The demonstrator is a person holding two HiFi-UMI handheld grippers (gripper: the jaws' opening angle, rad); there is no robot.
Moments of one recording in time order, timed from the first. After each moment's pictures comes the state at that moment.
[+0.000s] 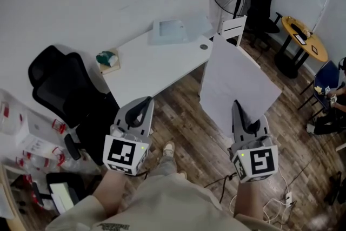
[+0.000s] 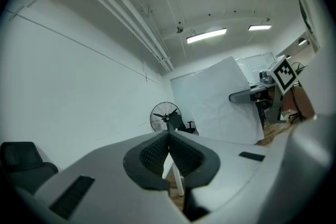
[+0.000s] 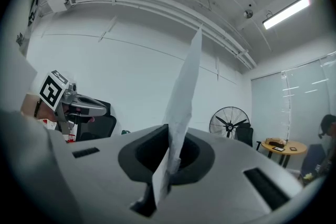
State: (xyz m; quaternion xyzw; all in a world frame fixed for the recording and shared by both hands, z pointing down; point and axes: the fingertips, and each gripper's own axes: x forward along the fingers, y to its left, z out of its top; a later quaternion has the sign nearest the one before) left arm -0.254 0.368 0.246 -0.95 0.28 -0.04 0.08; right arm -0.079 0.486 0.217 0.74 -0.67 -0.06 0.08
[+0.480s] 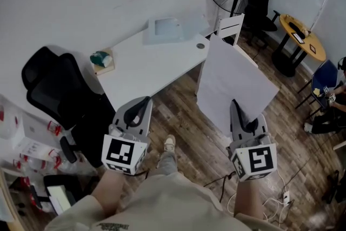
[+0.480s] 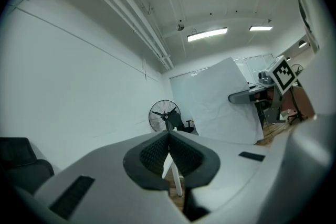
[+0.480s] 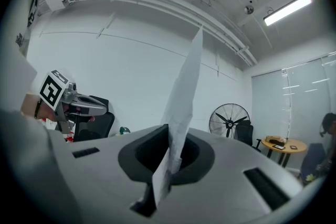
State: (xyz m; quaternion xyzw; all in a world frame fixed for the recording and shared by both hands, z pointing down) left arm -0.234 0.345 0.260 -0.96 0.28 -0.04 0.07; right arm -0.059 0.463 0.230 0.74 -0.66 -0.05 0.09
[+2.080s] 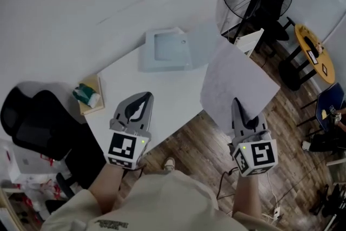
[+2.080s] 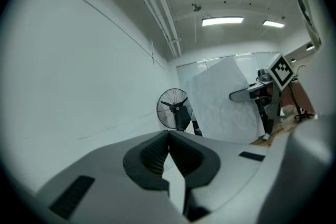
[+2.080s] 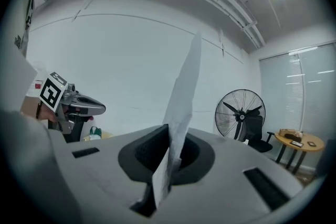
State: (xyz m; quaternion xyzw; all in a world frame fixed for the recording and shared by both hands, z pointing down) left arm -0.096 -0.004 0.293 -0.96 0.27 -0.09 0.05; right arm 0.090 0.118 0.263 0.74 -0.66 0.01 0.11
